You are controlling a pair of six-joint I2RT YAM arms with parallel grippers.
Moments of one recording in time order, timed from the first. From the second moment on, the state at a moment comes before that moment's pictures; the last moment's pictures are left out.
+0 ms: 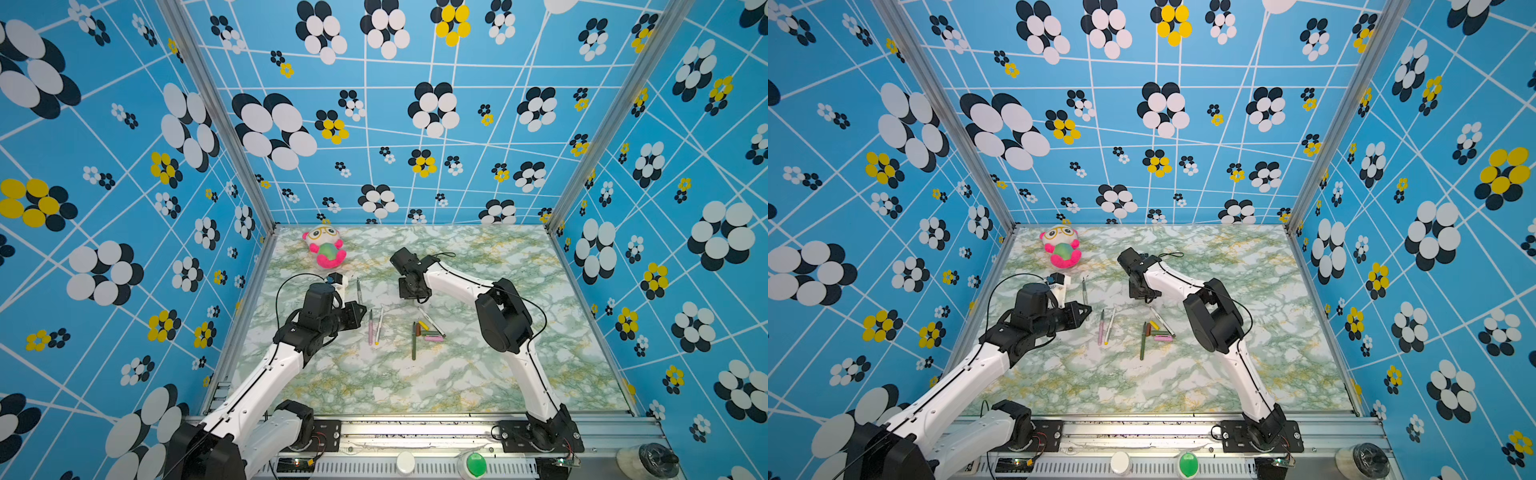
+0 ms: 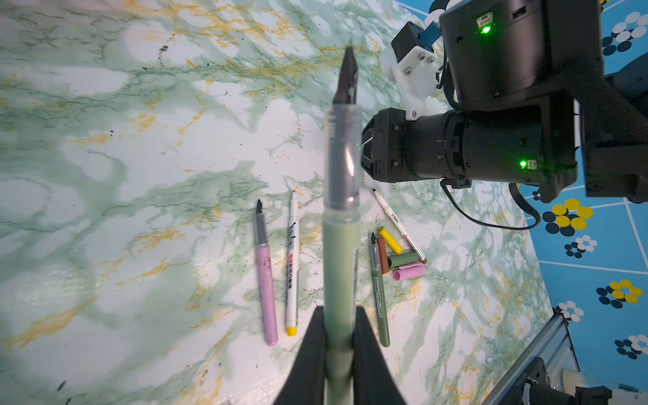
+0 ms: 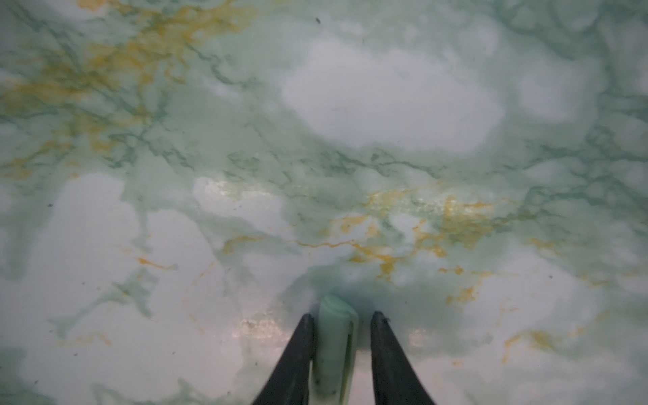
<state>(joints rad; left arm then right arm) -0.31 1.01 0.64 -0.29 0.33 -0.53 0.70 2.34 1.89 -0.82 0.22 0.58</state>
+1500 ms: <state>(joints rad) -0.40 1.18 0.66 -0.21 0.45 -0.53 0.62 2.21 1.71 -0.76 0.00 0.65</state>
